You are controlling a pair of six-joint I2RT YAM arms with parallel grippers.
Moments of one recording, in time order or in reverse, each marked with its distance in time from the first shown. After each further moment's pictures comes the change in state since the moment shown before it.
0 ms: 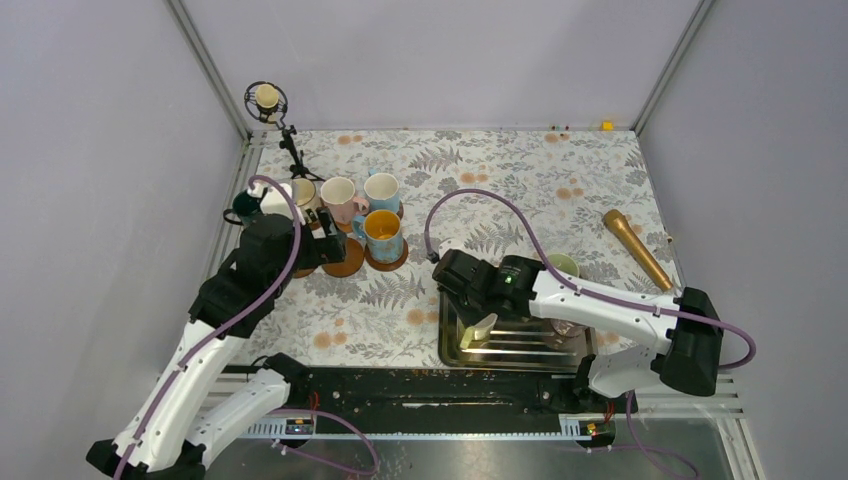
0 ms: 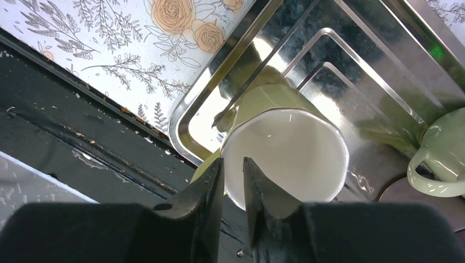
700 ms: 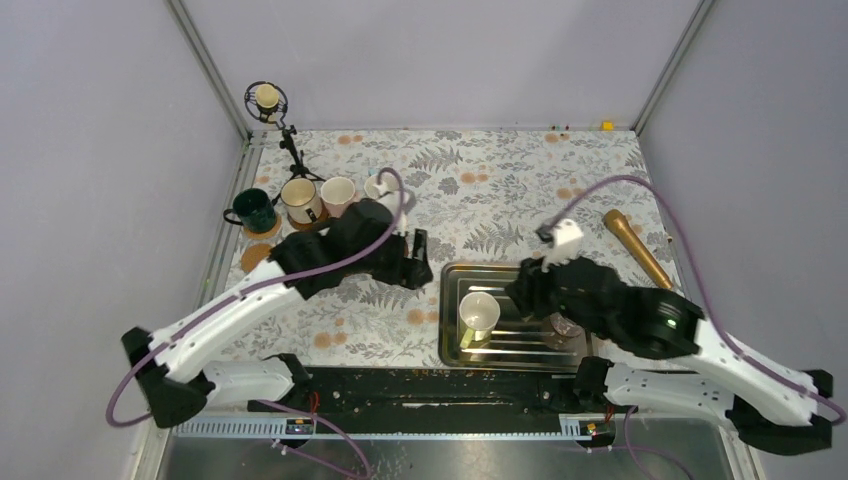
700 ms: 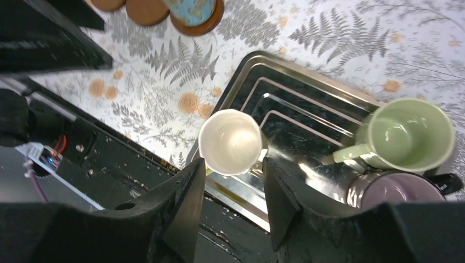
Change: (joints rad) left arm -0.359 0.377 0.213 -0.070 0.342 -0.099; right arm 0.001 -0.564 -0.034 -0.030 0.204 0.077
